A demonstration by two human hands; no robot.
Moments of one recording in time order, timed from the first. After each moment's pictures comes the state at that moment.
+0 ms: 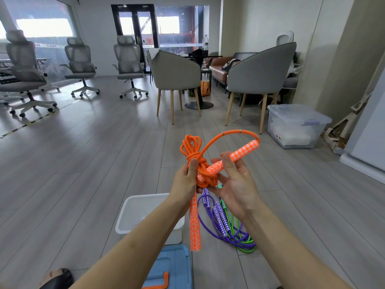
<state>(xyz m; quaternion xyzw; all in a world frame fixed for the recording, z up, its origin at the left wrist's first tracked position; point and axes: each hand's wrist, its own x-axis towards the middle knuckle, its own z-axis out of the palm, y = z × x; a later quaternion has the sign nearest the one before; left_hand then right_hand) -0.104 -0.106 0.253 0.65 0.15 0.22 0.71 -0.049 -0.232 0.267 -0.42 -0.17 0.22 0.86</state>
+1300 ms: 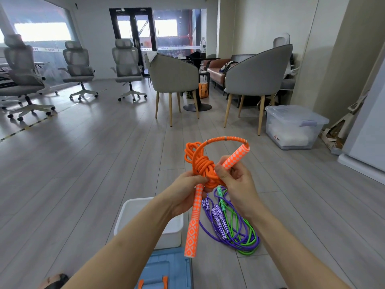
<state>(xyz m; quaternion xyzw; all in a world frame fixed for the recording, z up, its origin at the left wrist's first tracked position) -0.103 -0.099 0.267 0.59 0.12 0.03 0.79 -0.033 -0.239 0.257 -0.56 -0.30 0.06 0.77</state>
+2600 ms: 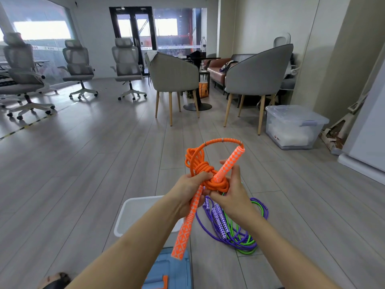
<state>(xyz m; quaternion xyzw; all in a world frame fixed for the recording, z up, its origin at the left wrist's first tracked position) -0.104 -0.112 0.270 0.57 0.22 0.05 0.79 -0.038 -0.243 0.225 -0.71 -0.34 0.04 0.62</state>
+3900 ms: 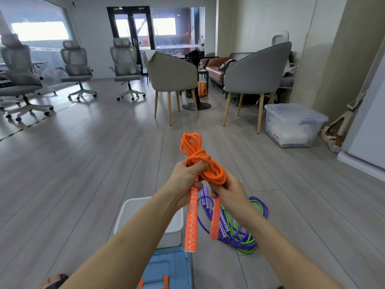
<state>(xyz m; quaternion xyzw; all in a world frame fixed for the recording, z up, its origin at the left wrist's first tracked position) -0.097 -0.112 0.292 0.55 0.15 0.14 0.81 -0.026 -0.231 0.219 -0.62 -0.32 0.12 0.70</state>
